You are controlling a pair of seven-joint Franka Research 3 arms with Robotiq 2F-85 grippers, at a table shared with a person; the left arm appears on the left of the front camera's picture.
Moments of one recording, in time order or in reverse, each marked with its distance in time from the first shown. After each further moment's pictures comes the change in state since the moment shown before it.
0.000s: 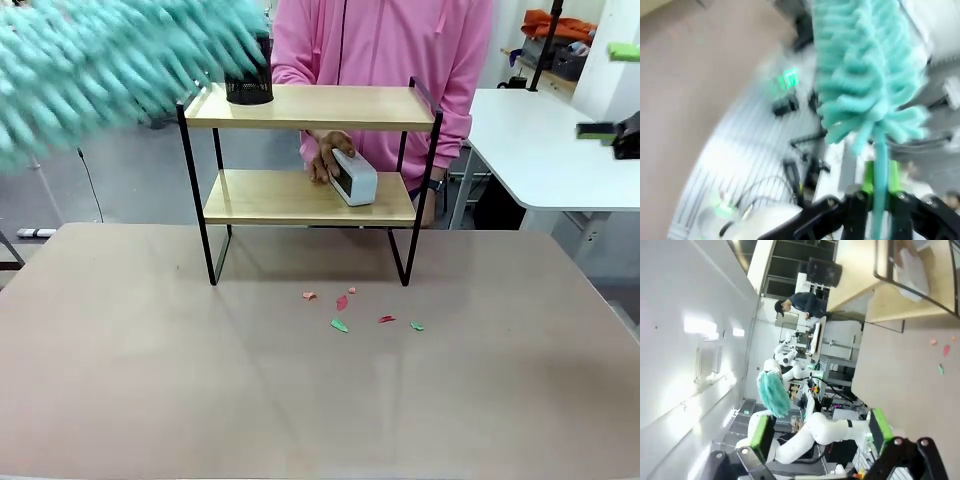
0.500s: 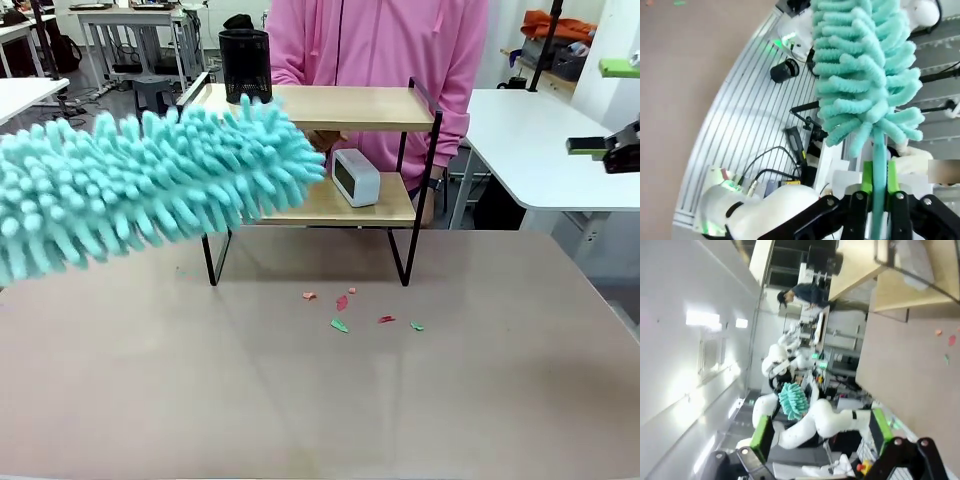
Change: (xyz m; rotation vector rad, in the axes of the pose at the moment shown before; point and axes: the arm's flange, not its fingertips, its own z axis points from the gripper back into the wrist) left arm 0.010 0.022 -0.016 0.011 0.164 0.035; right arm -0.004 -0.002 -0.009 0.035 0.075 -0.007
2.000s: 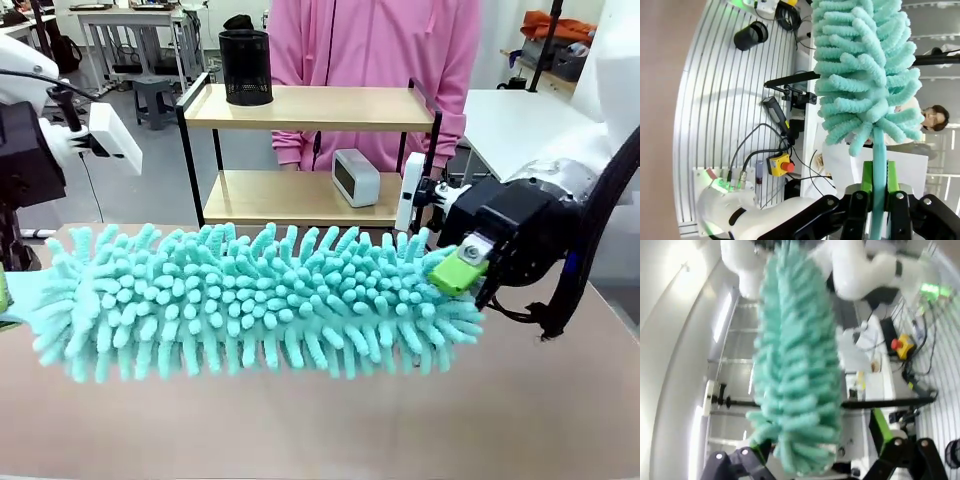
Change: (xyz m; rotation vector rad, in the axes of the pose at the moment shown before) left arm 0.098 0.032 -0.089 -0.113 0.365 0.027; right arm -0.139 -0.025 -0.229 0.161 0.847 -0.040
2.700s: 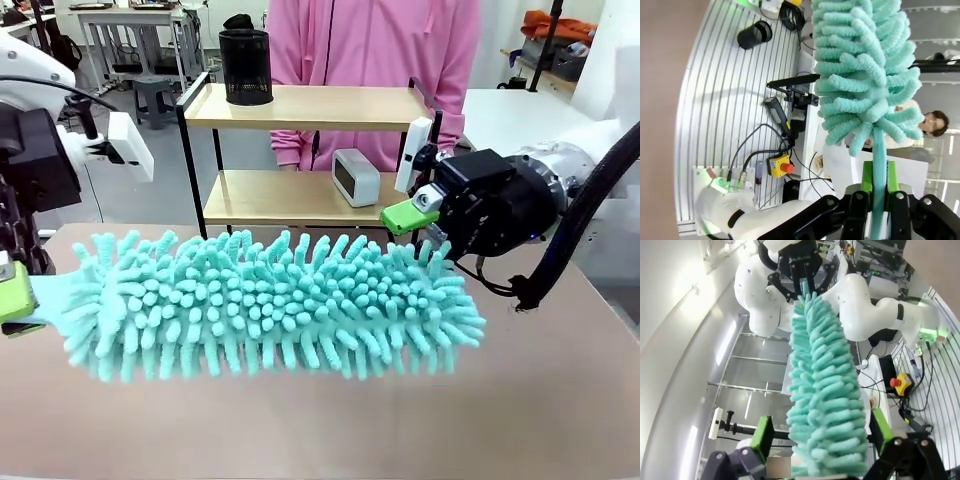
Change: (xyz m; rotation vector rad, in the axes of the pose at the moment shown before) left arm 0.007 0.008 0.001 0.009 -0.024 0.040; right arm 0.017 0.012 0.006 0.017 -0.150 0.054
